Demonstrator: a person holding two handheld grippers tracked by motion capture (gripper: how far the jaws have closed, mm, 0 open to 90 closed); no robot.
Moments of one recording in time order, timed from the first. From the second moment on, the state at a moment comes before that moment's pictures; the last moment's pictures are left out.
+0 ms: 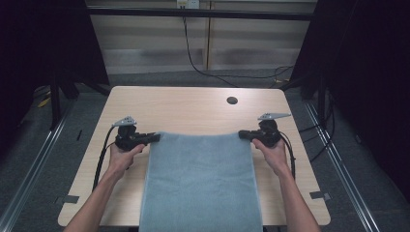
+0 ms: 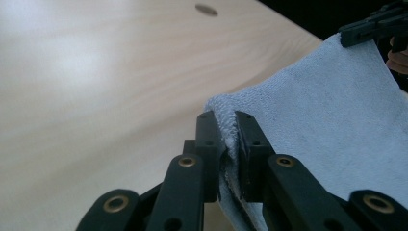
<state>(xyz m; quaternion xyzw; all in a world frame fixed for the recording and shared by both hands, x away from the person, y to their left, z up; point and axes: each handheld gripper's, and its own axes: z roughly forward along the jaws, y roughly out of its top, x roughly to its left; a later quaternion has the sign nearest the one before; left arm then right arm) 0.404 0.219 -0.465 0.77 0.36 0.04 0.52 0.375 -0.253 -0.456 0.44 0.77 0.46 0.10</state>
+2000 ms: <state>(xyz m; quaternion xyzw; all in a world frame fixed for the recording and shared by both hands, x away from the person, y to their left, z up) 0.261 0.248 -0.449 0.79 0.30 0.04 0.53 0.194 -0.271 -0.450 0.38 0.78 0.49 0.08</state>
